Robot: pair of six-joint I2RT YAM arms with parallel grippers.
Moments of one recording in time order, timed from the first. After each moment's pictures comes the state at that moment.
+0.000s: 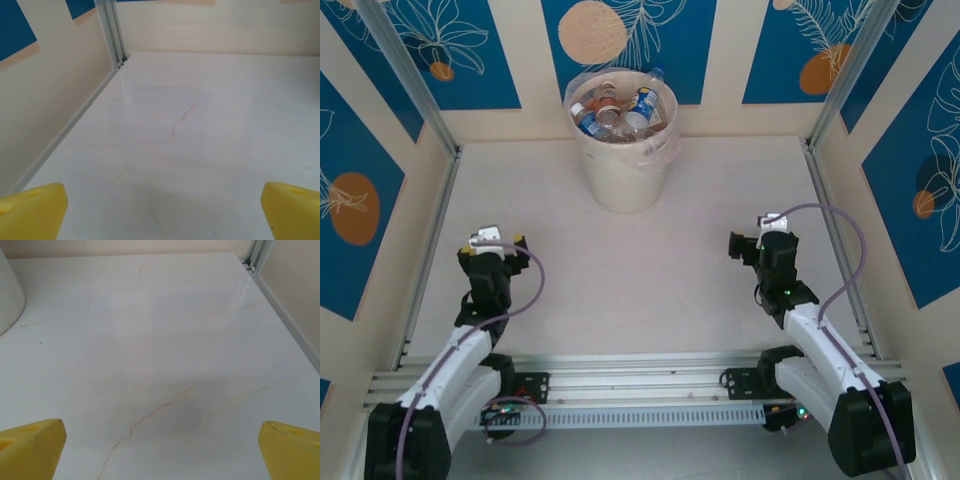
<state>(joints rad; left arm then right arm) -0.11 0.81 0.25 0.28 -0.39 -0.05 0.17 0.87 0.39 0.01 0.27 0.10</state>
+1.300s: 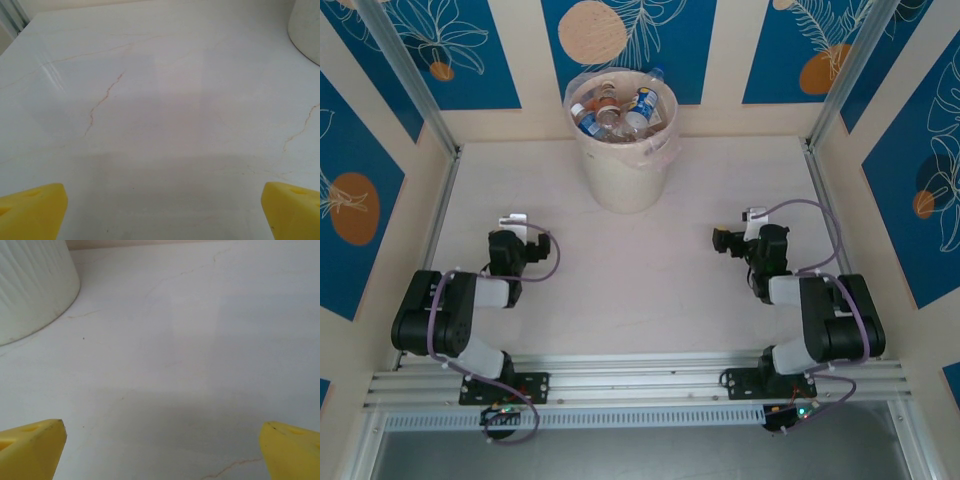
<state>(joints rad) -0.07 1.53 0.37 0.75 -0.11 0.03 0.04 1.47 0.37 0.67 -0.13 0.05</state>
